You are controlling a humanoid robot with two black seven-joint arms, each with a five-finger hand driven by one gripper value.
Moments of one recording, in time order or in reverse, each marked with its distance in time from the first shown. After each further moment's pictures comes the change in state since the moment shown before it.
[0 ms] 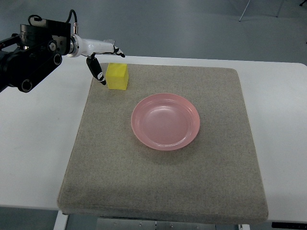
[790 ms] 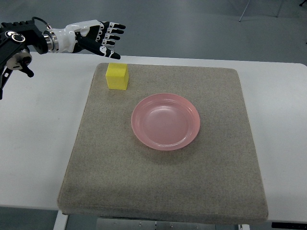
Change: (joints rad) left arm 0.075 0.053 -0.211 0.104 -0.775 -0.153 -0.001; right arm 0.000 0.000 0.000 0.000 0.000 0.000 0.000
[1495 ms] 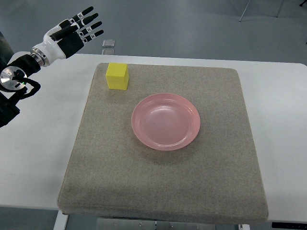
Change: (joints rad) left arm 0.125 -0.030 -0.002 0.152 -1.086 0.000 0.088; right arm 0.000 0.000 0.000 0.000 0.000 0.000 0.000
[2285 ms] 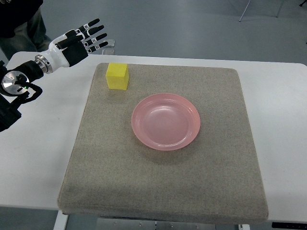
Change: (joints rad) left arm 0.032 -0.009 0.010 -0.006 -0.019 0.000 0.083; right arm 0.000 0.000 0.000 0.000 0.000 0.000 0.000
